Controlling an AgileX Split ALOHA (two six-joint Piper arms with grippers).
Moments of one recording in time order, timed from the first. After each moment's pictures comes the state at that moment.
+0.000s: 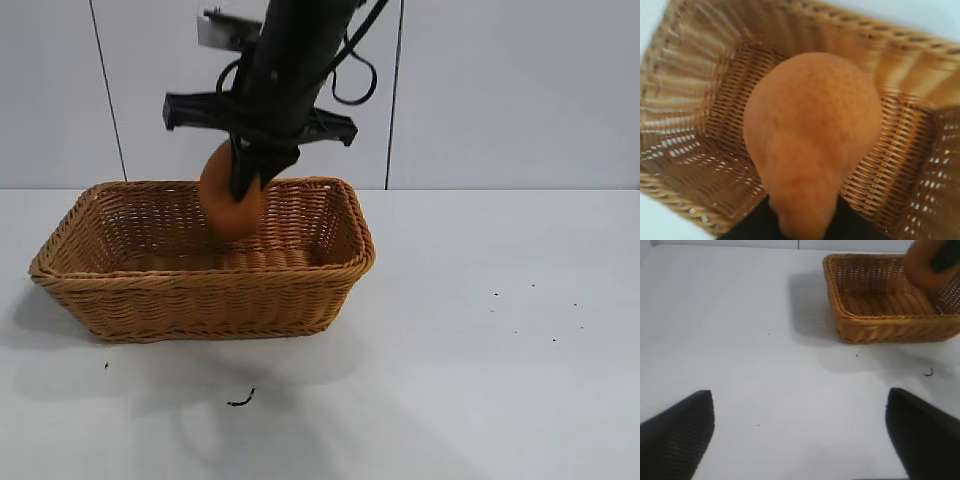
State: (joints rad) left arm -0.03 -0.01 -0.50 0.00 1.06 -0.04; right arm 0.60 2.34 -1.96 0.14 0.91 0.10
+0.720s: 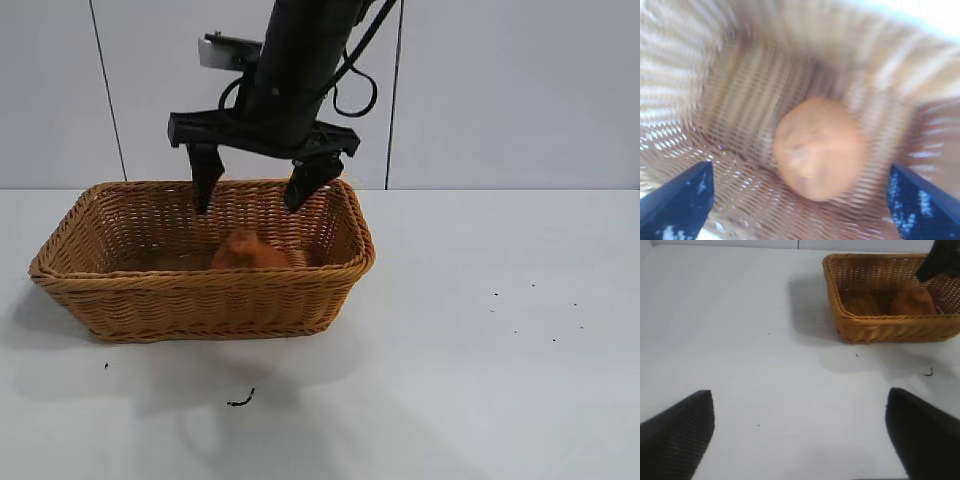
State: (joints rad) left arm -0.03 -0.01 -0.50 0.00 1.06 -0.04; right arm 0.55 2.15 -1.97 -0.03 1.02 0.14
